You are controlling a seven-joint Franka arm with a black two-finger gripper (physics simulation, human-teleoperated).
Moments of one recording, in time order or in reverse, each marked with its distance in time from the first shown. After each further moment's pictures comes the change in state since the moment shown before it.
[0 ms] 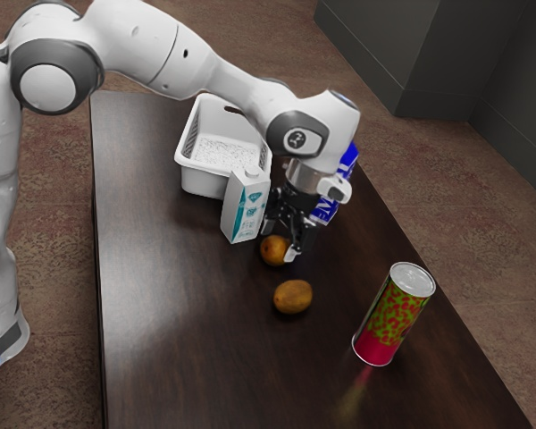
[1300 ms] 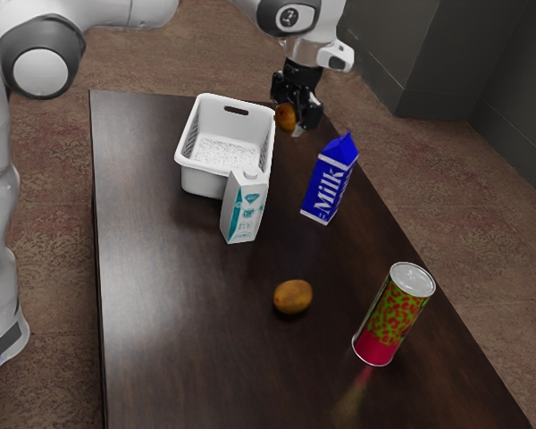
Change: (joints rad) arm -0.012 -0.095 0.300 0.335 0.166 -0.175 0.116
